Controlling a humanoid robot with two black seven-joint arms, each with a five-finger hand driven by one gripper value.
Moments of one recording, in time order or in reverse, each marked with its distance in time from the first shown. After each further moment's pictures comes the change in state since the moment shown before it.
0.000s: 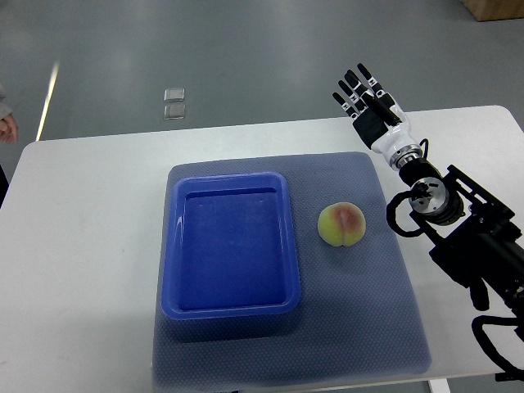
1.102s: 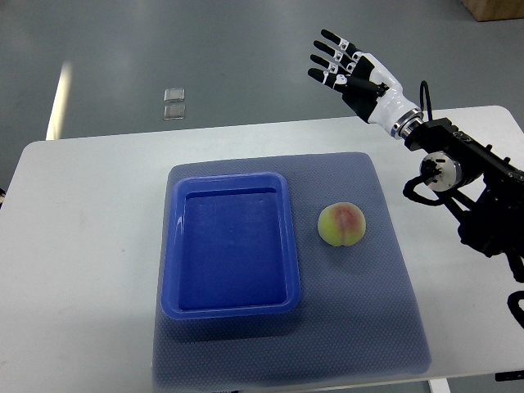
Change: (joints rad) left arm 0.000 0.000 0.000 -0.005 0.000 -0.001 0.000; right arm 0.143 -0.199 -0.269 0.165 -0.346 0.043 -0.017
